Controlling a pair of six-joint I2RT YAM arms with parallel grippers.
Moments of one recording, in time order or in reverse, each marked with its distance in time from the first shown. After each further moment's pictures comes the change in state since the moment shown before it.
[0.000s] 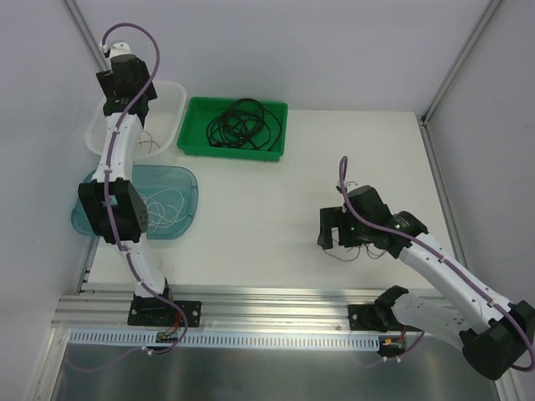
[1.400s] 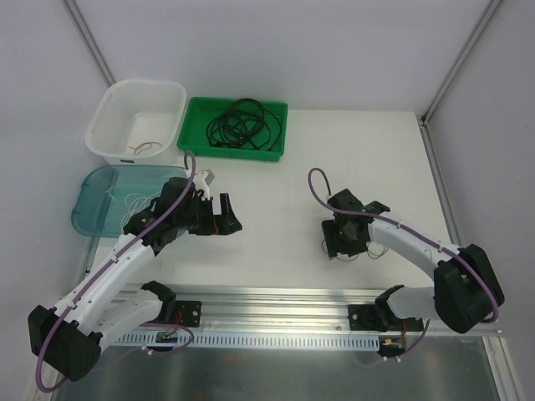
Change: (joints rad) left arm -0.565 -1.021 -1.172 -0.245 0.673 -0.428; right arm -0.055 0.306 -0.090 0.010 0.048 -0.047
